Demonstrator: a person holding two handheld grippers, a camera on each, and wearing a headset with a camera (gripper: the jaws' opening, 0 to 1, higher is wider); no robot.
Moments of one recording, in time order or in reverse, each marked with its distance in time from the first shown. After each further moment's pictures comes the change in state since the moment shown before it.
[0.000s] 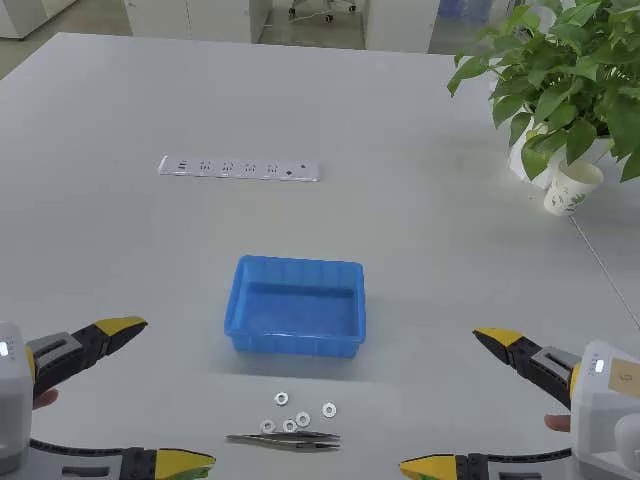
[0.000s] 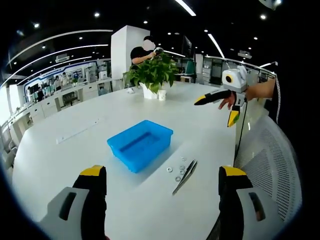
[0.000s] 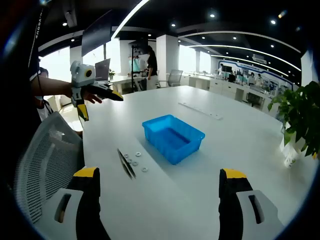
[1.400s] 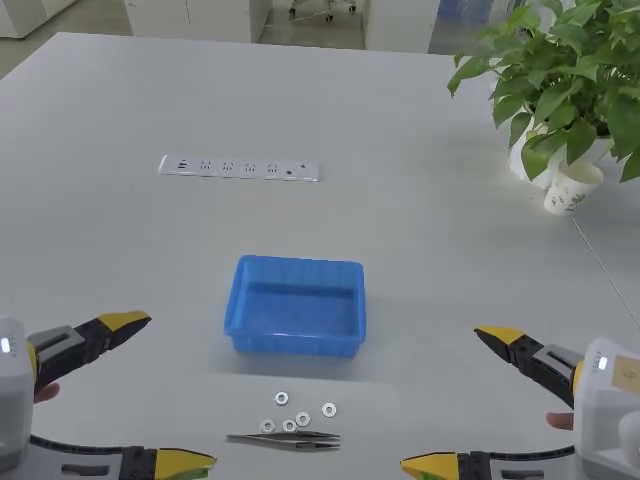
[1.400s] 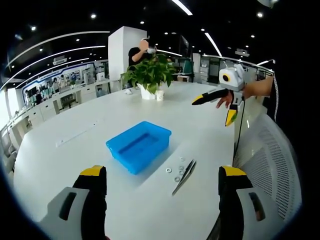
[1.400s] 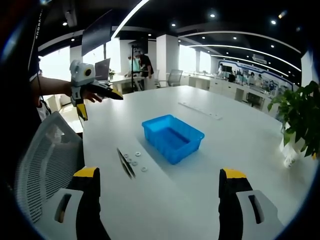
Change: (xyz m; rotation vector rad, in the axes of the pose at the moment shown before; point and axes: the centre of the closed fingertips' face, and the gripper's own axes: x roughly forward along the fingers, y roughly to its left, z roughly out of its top) left arm 0.000 -0.002 0.003 0.022 0.002 -0.013; right arm -0.001 -0.001 0.000 0.000 0.006 0.003
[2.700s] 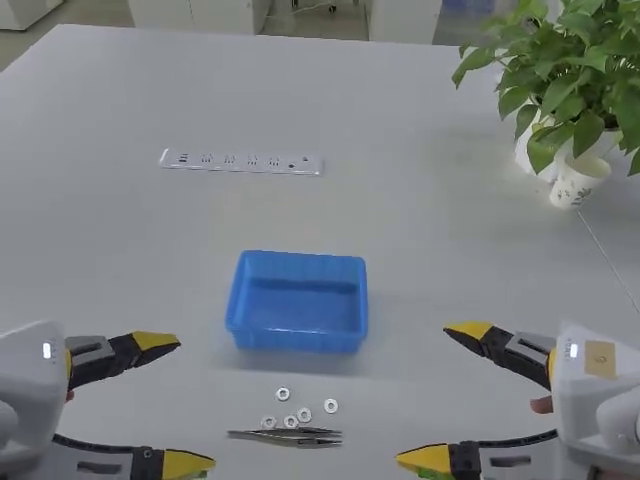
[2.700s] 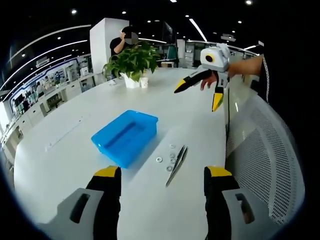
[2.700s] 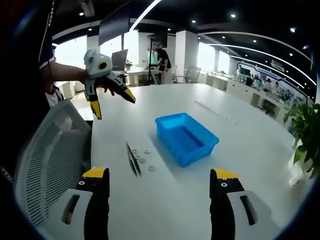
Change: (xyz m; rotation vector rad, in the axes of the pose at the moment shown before) left arm 0.015 -0.016 -0.020 0.101 0.125 -0.118; right arm 0.017 0.013 0.001 -0.119 0.055 0.133
